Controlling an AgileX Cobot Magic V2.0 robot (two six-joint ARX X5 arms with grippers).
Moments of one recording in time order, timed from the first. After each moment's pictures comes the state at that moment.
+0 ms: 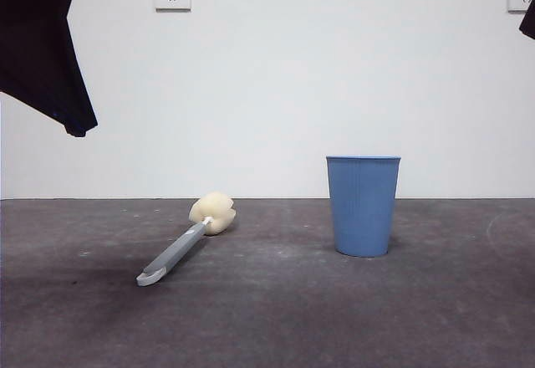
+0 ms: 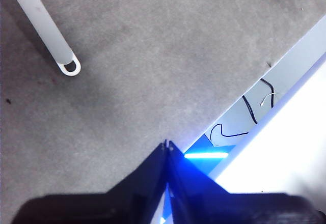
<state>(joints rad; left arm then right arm) -0.61 1.05 0.84 -0.78 0.29 -0.14 0.62 0.71 0.81 -0.90 -0.15 0.22</state>
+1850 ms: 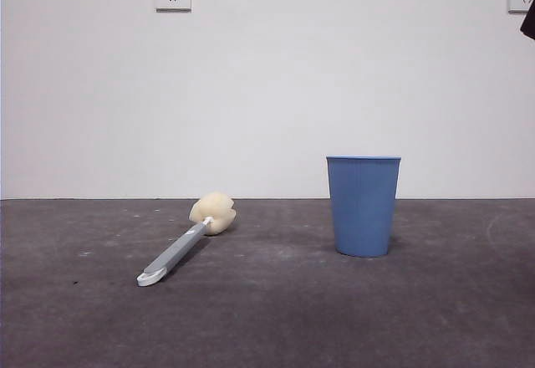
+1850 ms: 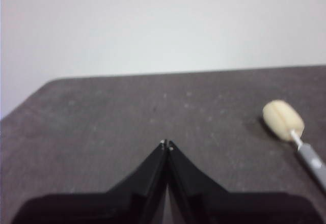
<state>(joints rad) 0.05 0.05 0.05 -0.05 0.04 0.02 0.62 0.71 0.81 -0.90 -0.15 0.22</state>
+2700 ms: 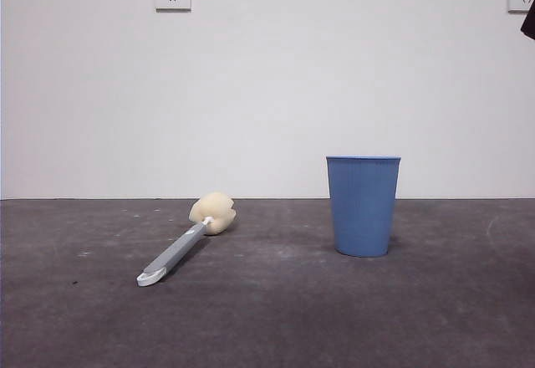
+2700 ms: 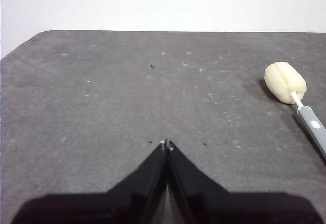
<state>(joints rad) 0.06 0.00 0.02 -0.18 0.06 -0.03 0.62 0.71 0.81 -0.90 -0.15 0.22</state>
